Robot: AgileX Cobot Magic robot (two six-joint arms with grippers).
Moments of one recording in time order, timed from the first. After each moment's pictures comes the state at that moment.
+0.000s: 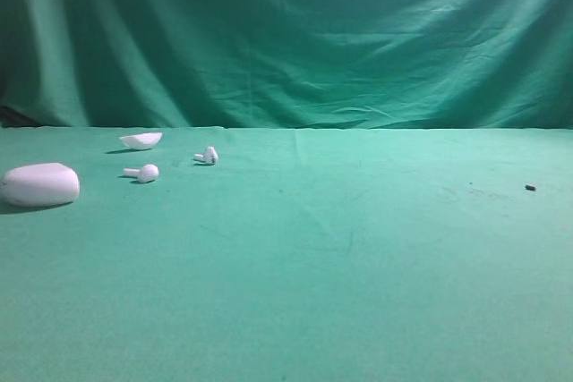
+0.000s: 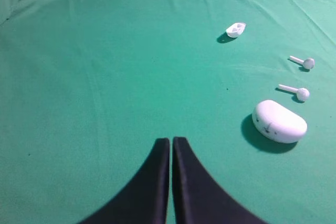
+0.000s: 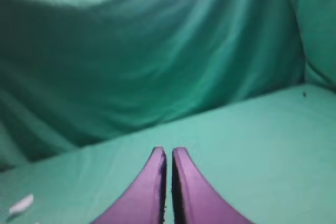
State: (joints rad) left arm 0.04 -0.01 0.02 -0.13 0.35 0.07; right arm 0.10 0.01 0.00 -0.05 0.10 0.23
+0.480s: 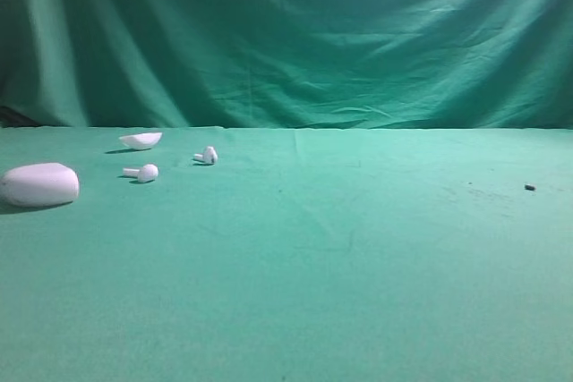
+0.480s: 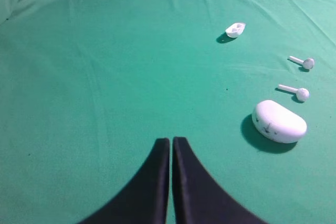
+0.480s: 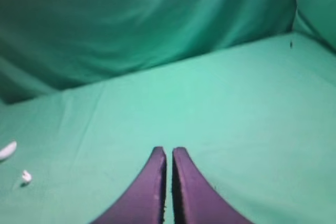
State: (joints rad) left arm 0.04 -0.01 0.02 -0.13 0.35 0.07; right arm 0.11 0.35 -0.29 -0.02 0.24 0.18
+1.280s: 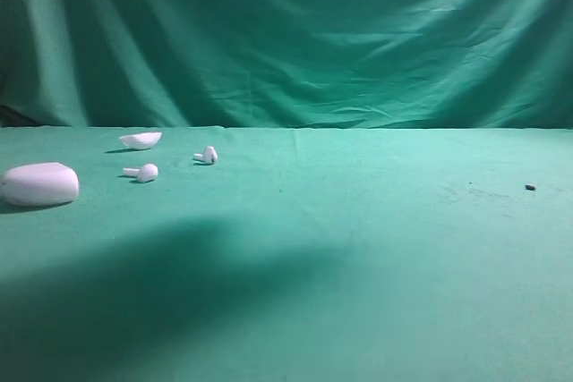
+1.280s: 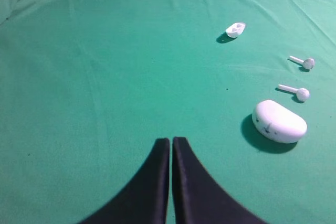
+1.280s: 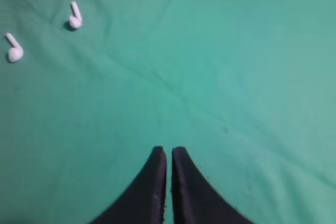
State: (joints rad) left arm 0.04 -0.01 0.02 -0.13 0.35 0.07; right arm 0.49 1.47 -1.15 -0.01 0.68 -0.15
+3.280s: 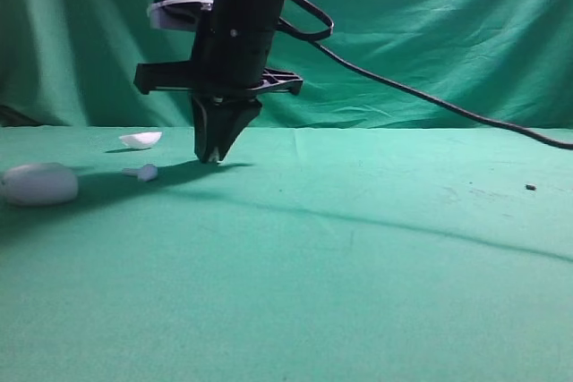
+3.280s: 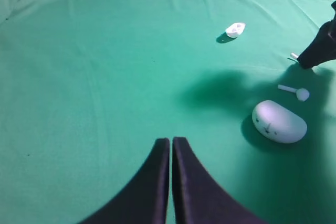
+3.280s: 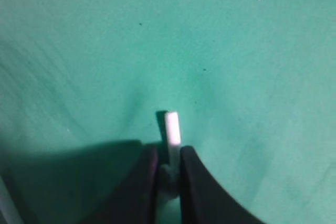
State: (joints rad) left arm 0.04 -0.01 0.02 -0.13 0.35 0.07; right arm 0.70 2.38 -2.01 -0.03 0.80 -0.09
